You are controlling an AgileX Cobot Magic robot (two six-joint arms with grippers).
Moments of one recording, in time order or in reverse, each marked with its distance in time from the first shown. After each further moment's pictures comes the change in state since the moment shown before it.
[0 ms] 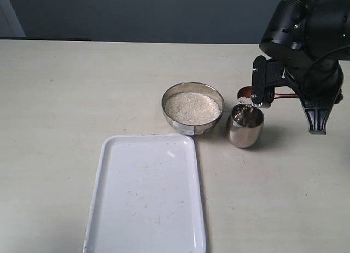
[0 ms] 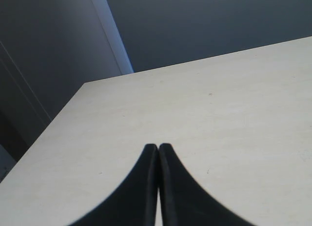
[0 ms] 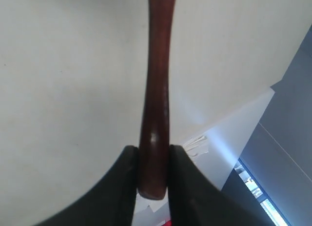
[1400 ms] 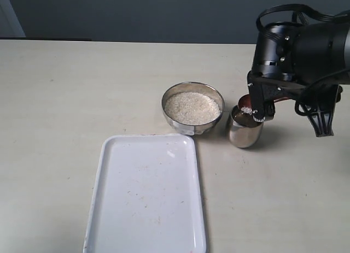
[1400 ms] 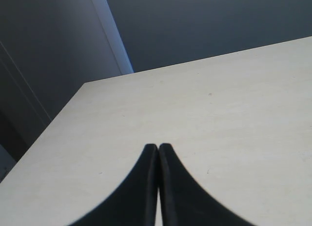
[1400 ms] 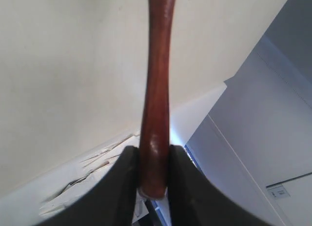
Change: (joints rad) left arm 0.000 0.000 0.000 0.000 0.000 0.000; right arm 0.078 0.000 0.085 -0.187 0.001 0.027
